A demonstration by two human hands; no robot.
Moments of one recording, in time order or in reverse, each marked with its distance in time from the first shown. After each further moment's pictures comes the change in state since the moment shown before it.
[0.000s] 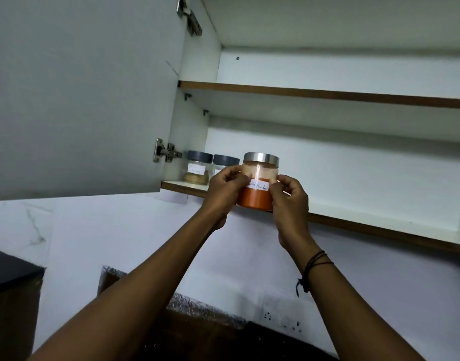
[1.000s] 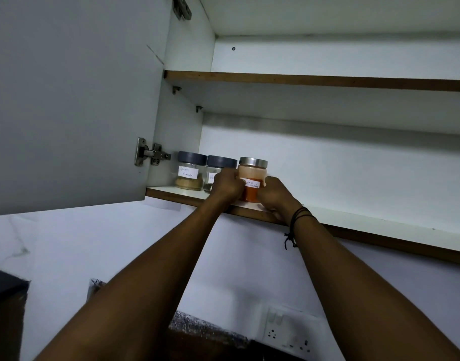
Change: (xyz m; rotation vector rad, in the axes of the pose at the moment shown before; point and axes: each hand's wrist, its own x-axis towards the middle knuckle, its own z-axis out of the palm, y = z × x) left_hand 0.122 -0.051 0.011 0.711 0.038 -0.020; right_hand 0.105 0.041 0.045 -0.433 -0.462 0.115
